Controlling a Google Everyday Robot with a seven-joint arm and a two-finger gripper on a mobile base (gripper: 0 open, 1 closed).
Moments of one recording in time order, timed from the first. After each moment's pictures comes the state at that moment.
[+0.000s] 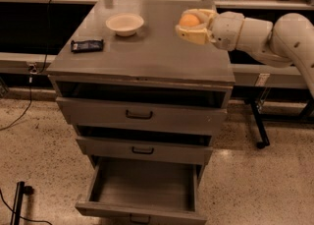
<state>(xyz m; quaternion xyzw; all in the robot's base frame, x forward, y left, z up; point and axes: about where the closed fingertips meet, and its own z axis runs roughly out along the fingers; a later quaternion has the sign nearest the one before) 0.696 -0.091 0.960 -0.46 0.54 0.27 0.65</state>
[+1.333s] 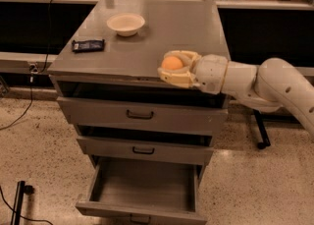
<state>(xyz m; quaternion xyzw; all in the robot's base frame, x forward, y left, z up) 0.601 -0.044 0.892 -0.45 0.56 0.32 0.62</state>
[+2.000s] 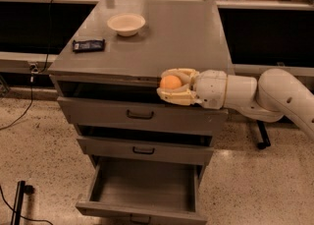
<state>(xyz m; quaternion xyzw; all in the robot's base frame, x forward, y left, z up) 0.559 -0.037 0.860 -0.48 0.56 0.34 0.58</state>
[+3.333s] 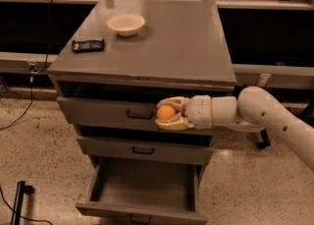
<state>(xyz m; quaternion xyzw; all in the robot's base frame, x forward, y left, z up) 0.559 -0.029 0.742 -0.57 0.55 0.31 0.52</state>
